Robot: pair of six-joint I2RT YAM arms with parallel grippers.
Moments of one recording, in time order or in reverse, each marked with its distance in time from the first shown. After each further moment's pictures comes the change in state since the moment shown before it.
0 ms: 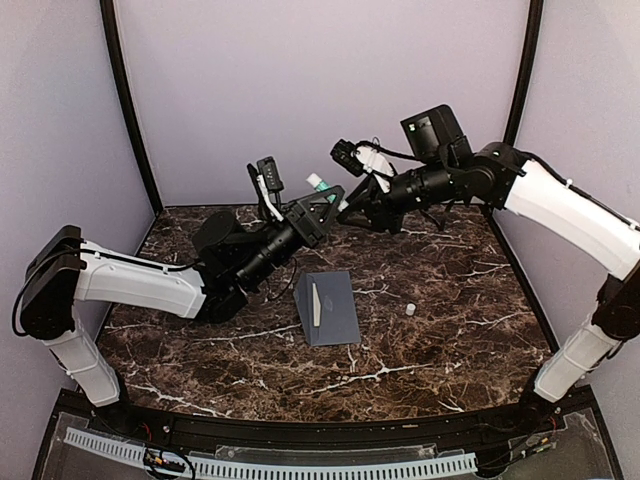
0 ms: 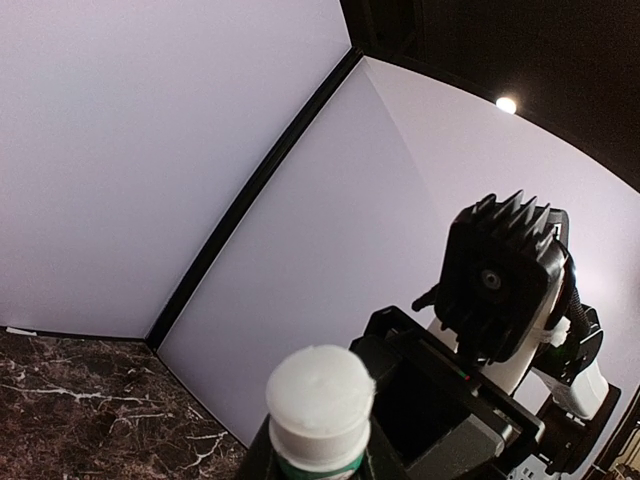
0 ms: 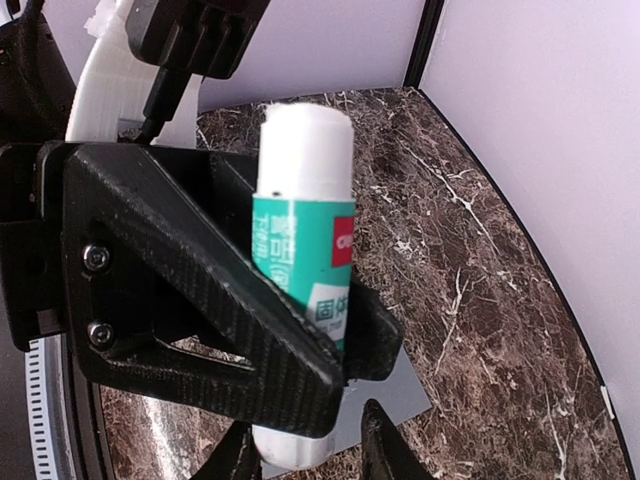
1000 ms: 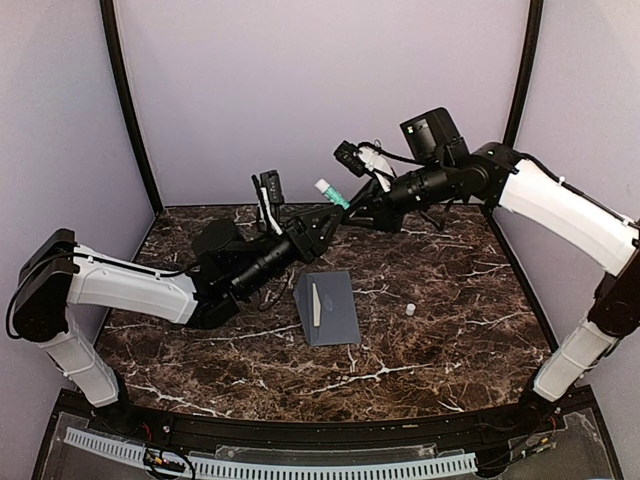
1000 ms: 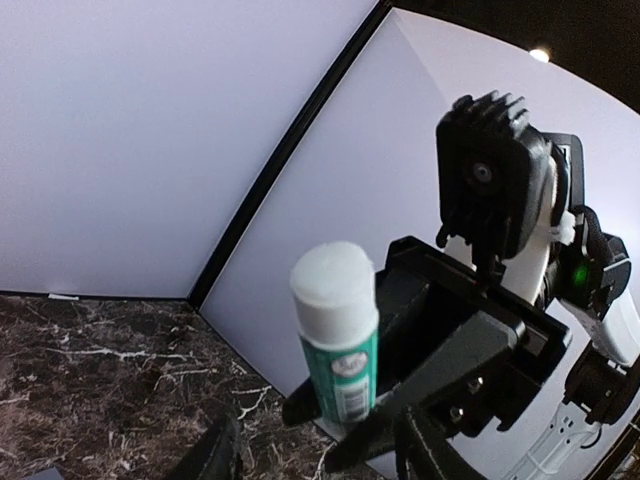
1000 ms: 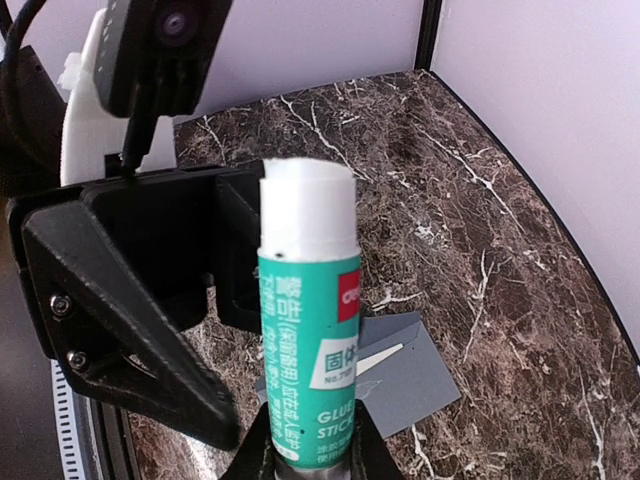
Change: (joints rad) left arm 0.001 -0.021 -0.054 -0.058 -0.006 0.045; right arm -0.035 0.031 0.014 -0.023 -0.072 0.066
